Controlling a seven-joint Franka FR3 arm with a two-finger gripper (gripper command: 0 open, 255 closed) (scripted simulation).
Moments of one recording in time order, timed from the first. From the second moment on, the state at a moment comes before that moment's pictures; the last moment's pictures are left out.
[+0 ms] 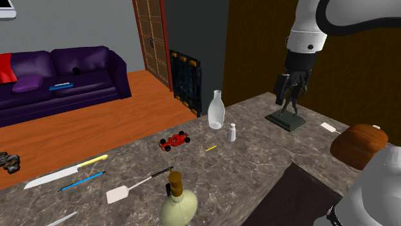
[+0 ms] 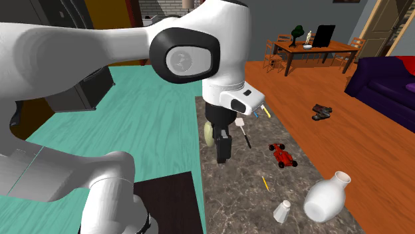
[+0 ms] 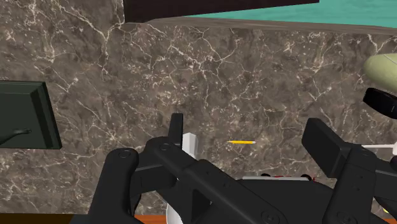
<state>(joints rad) 0.00 -0.76 -0.03 -2.33 -0.03 1.55 0.13</state>
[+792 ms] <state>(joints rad) 0.10 -0.68 0.16 -2.38 0.10 1.73 0.30</state>
